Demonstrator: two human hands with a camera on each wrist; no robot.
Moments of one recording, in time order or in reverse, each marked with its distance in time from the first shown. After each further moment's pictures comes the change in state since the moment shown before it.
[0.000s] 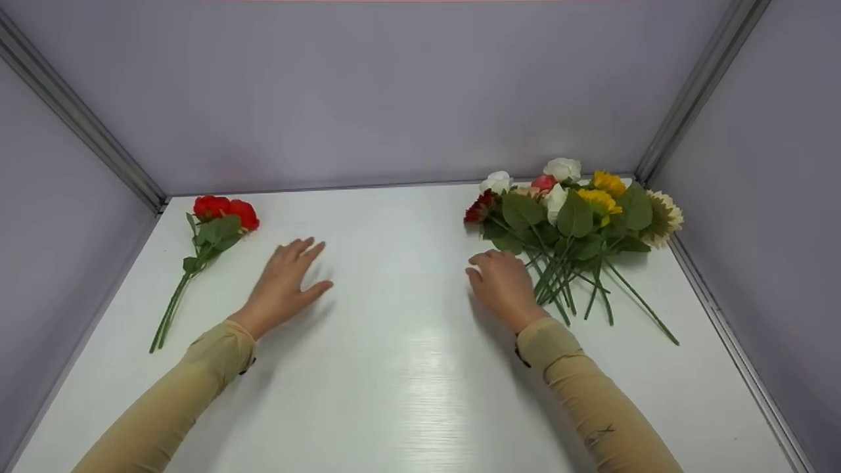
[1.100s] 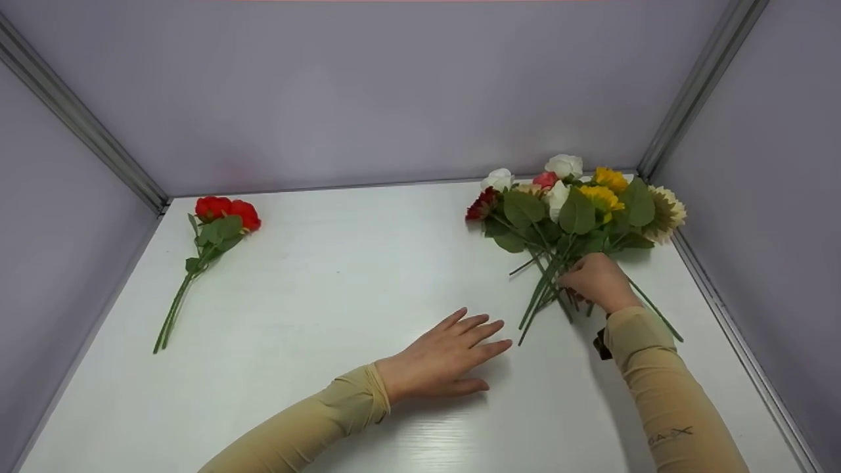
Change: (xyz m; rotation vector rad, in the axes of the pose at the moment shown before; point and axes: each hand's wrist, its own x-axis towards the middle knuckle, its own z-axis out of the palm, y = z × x) left_hand -0.008 0.234 0.078 0.282 -0.178 0.699; right_hand -0.041 0.110 -0.082 0.266 -0.346 0.434
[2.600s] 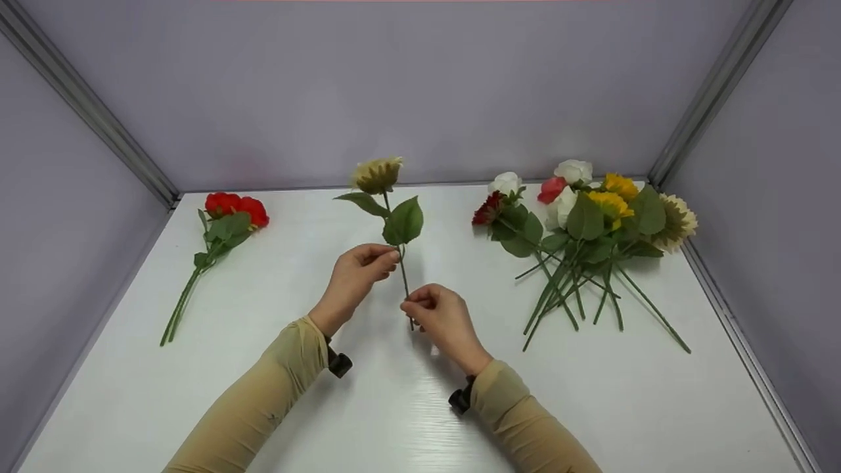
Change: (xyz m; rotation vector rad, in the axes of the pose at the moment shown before) left_hand -0.051 -0.127 -0.022 -1.350 0.690 -0.821; right_hand -0.006 -0.160 0.184 0.655 0.111 -0.273
